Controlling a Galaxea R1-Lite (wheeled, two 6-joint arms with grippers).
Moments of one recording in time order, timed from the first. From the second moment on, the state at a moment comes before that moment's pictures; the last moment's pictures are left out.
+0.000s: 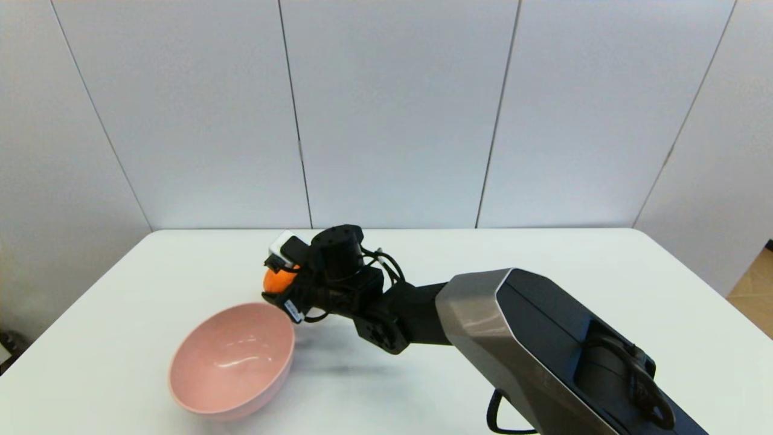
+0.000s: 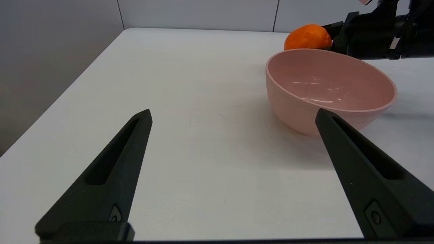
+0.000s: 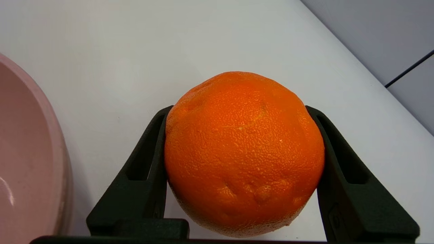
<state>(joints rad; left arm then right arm) 0.00 0.00 0.00 0.00 0.00 -0.01 0.87 2.64 -1.95 -0.42 0.10 -0.28</state>
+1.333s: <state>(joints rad) 0.00 0.00 0.00 0.00 0.00 -0.01 0.87 2.64 -1.96 -0.41 0.10 -0.28</state>
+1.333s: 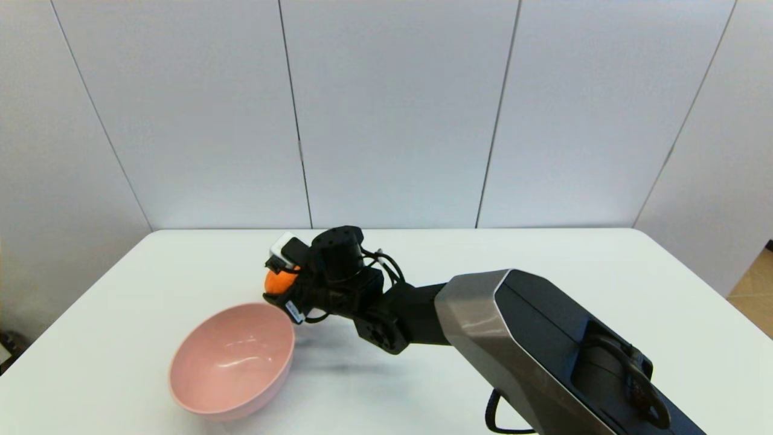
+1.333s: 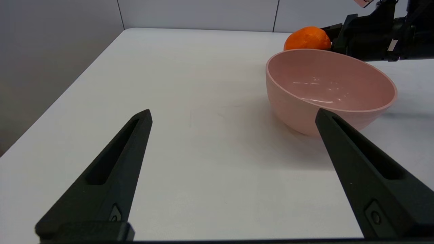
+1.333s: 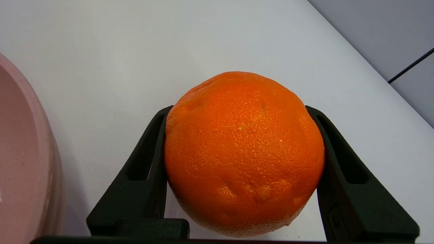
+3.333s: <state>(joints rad) 0.00 0.00 0.00 0.00 0.00 -0.01 0.81 2.59 -1.95 -0.29 0.14 -0.29</state>
